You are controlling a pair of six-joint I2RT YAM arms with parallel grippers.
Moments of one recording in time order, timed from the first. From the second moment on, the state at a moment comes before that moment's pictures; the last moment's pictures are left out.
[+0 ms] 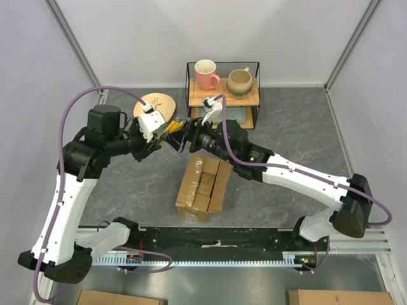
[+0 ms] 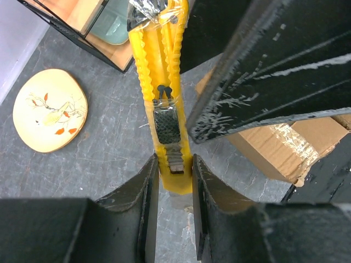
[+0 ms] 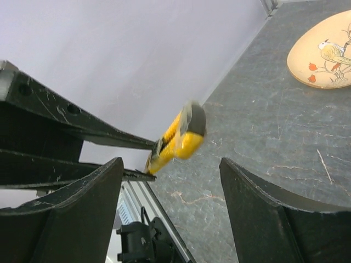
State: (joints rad) left arm -0.34 1.03 1.48 -1.07 0.43 0.55; right arm 1.03 1.44 1.26 0.15 0.07 0.68
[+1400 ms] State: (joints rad) left arm -0.35 0.87 1.26 -0.97 0.41 0.61; right arm 0.97 1.50 1.21 0.36 -0.03 0.82
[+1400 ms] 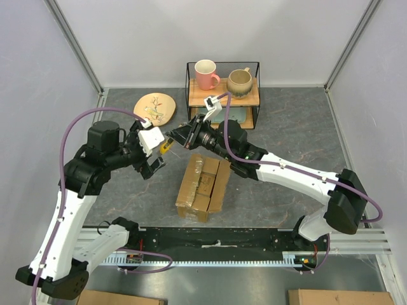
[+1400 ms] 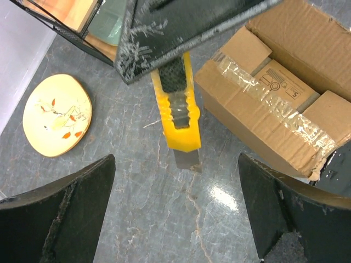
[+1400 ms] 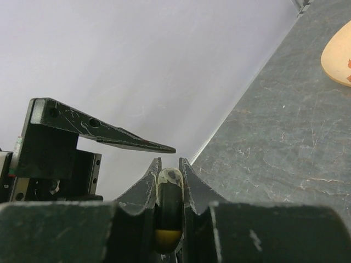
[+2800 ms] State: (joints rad) left arm -0.35 0.88 1.21 -0.89 0.54 0.61; right arm 1.06 1.47 1.12 0.53 0.09 0.83
